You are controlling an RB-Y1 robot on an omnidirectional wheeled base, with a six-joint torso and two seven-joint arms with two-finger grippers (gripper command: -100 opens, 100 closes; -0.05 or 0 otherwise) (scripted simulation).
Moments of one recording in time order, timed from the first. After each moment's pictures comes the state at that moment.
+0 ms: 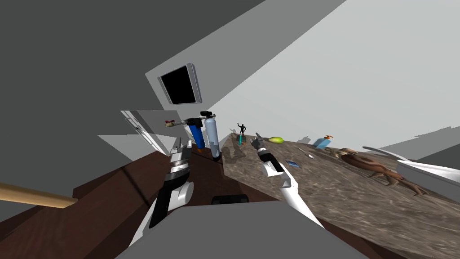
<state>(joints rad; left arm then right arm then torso) 0.45 -0.04 0.05 -2.24 0.02 -0.51 0.03 0.11 -0.29 0.00 -1.99 -0.18 -0.05 -0.42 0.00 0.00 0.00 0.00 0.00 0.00</state>
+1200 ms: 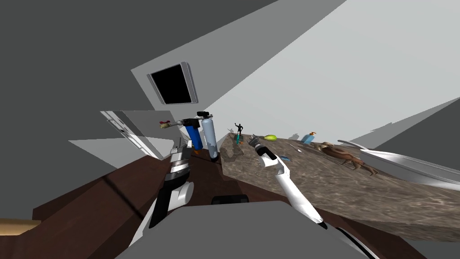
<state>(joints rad) 0.45 -0.04 0.05 -2.24 0.02 -0.51 0.03 -0.06 -0.36 0.01 -1.84 -0.26 0.24 -0.73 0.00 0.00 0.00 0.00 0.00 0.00</state>
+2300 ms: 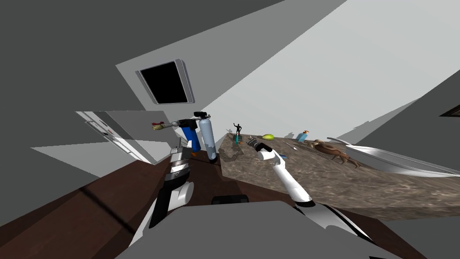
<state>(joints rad) 0.45 -0.04 0.05 -2.24 0.02 -0.51 0.03 -0.20 -0.43 0.02 -1.68 -0.36 0.48 -1.02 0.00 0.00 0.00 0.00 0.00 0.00</state>
